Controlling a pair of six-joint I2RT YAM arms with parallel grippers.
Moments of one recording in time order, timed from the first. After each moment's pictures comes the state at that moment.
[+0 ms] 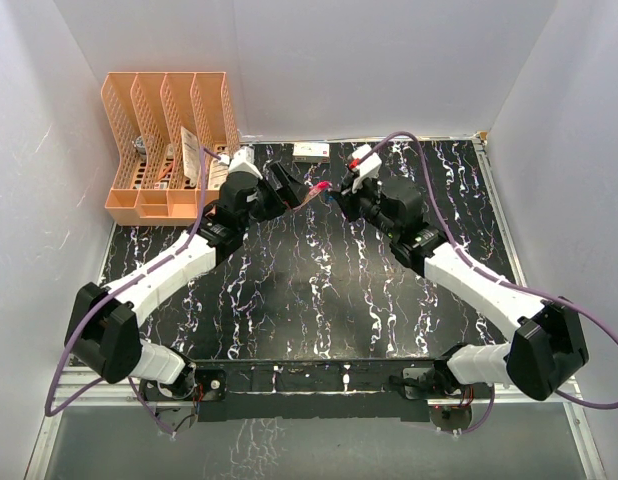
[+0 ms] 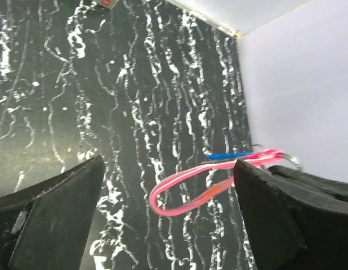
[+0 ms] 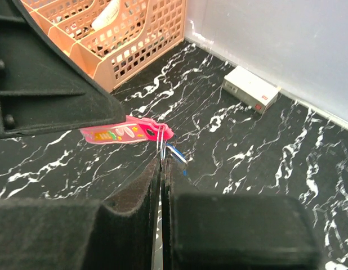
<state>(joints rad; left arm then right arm) -0.58 1.40 1.04 0.01 -0.10 -0.83 0.57 1.27 0.94 0.22 -0.10 -0.07</state>
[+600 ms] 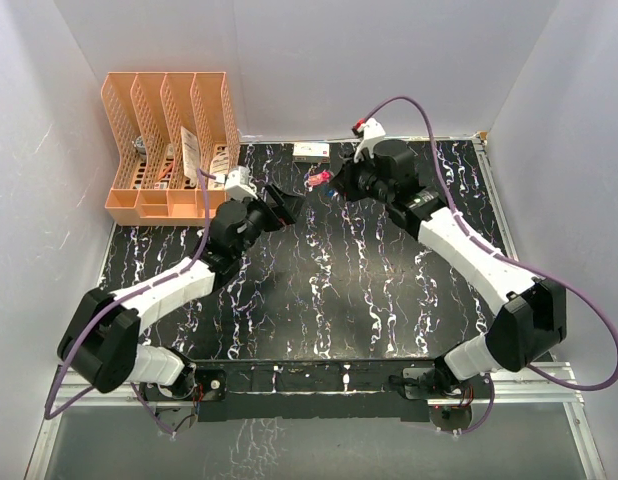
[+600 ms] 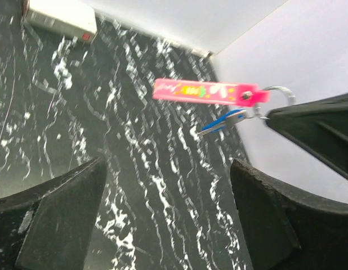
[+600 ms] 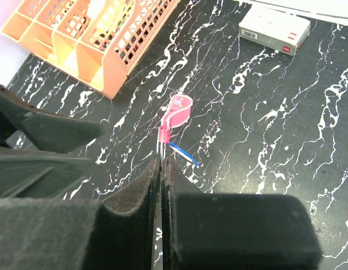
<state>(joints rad) -0.59 1.37 0.75 0.46 -0.09 -0.75 0.51 1.44 1.29 -0.20 -0.13 0.22</state>
